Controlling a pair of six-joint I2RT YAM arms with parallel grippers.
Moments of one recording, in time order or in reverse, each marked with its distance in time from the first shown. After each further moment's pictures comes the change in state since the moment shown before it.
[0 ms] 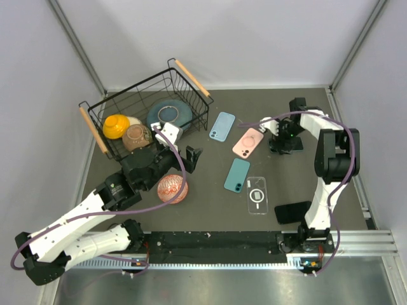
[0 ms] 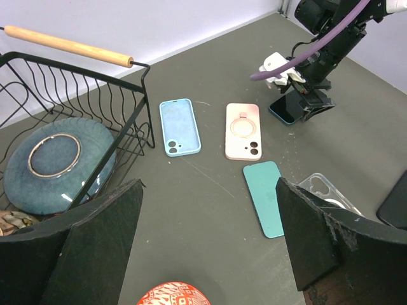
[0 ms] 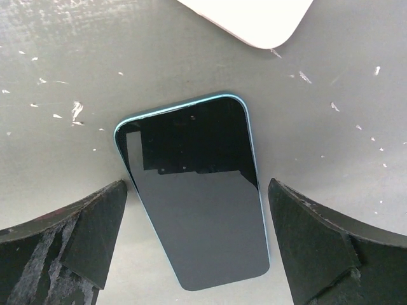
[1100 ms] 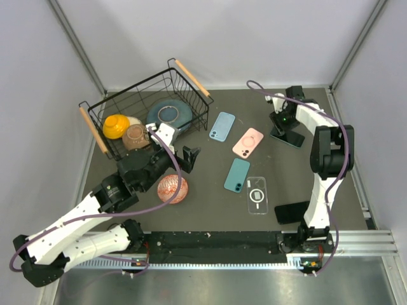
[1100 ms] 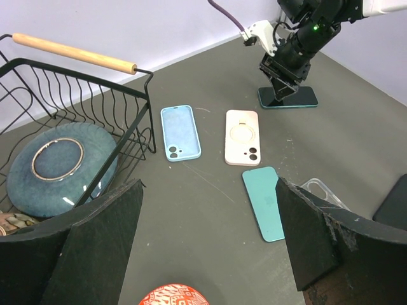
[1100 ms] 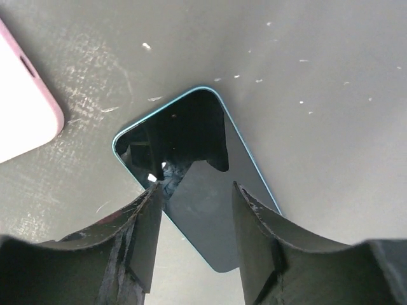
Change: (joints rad) left arm 0.000 -0.028 0.000 0.002 -0.003 -0.001; right arm 0.042 0.077 0.158 0.161 0.277 0.875
